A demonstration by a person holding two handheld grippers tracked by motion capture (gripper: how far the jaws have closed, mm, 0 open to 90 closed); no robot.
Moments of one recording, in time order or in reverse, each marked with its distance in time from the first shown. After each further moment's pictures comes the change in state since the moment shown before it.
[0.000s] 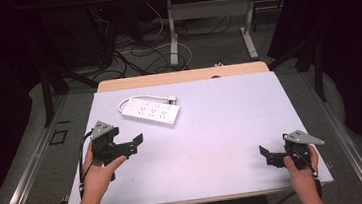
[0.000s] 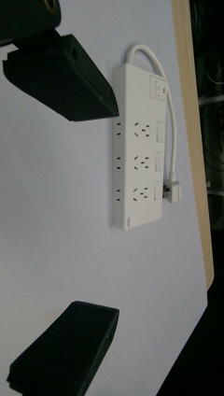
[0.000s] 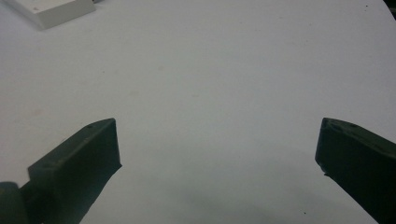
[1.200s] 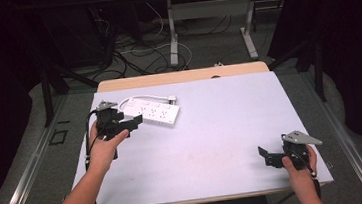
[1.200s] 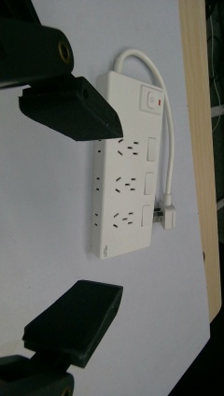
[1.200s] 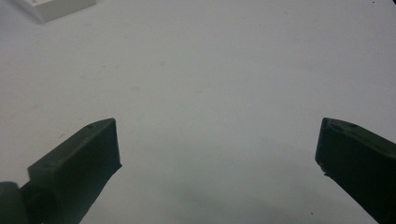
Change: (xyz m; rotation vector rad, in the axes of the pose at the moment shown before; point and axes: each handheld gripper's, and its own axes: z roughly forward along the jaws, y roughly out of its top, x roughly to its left) left arm 0.028 0.041 0.048 0.088 0.051 -0.077; right arm 0.001 -0.002 0.004 0.009 0.002 -0.008
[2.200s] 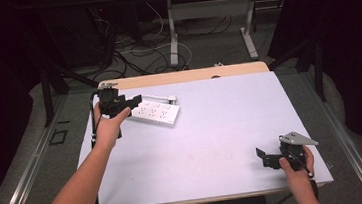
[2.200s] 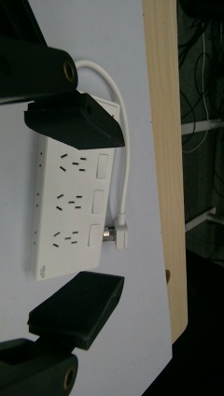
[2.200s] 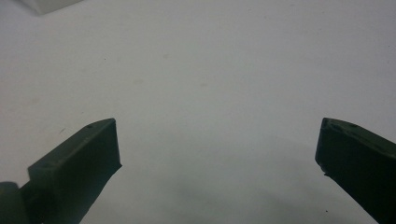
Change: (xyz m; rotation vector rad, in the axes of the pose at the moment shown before) left arm 0.017 0.049 0.032 -0.015 0.030 -0.053; right arm 0.005 -0.003 0.004 0.020 0.004 0.003
